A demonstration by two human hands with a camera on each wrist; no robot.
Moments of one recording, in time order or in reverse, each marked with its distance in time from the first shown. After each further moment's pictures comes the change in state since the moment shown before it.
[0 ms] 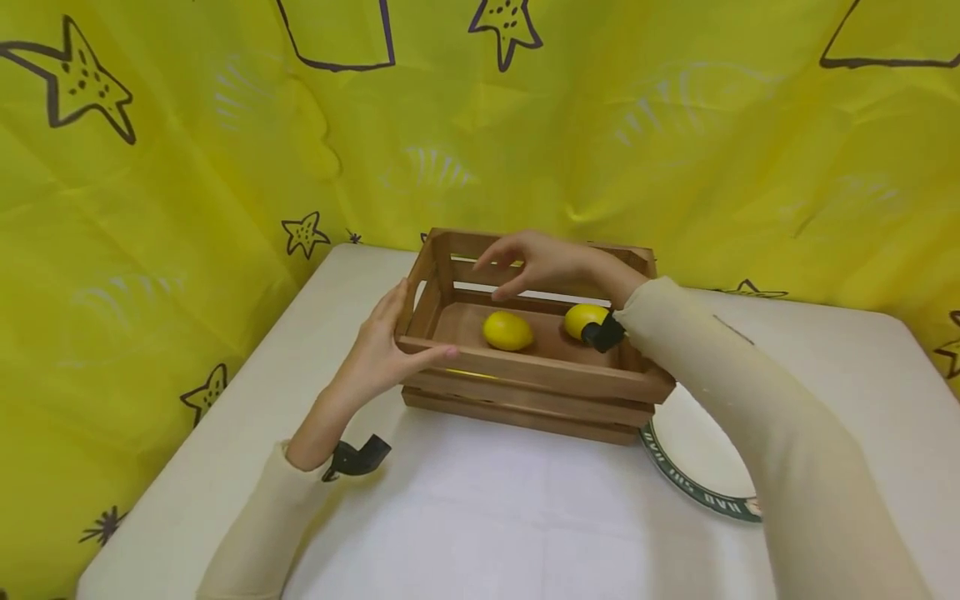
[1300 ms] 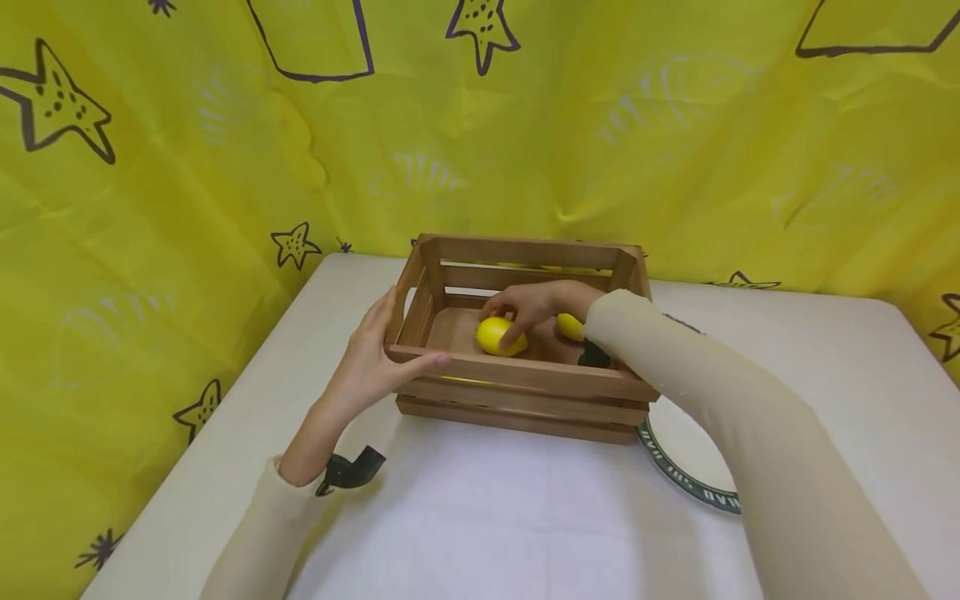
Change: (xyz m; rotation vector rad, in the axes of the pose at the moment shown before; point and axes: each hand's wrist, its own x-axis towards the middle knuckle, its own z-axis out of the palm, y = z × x) left_hand -0.001 0.003 0.004 -0.008 0.008 0.010; right_hand 0.010 0.049 0.028 -0.129 -0.317 0.160
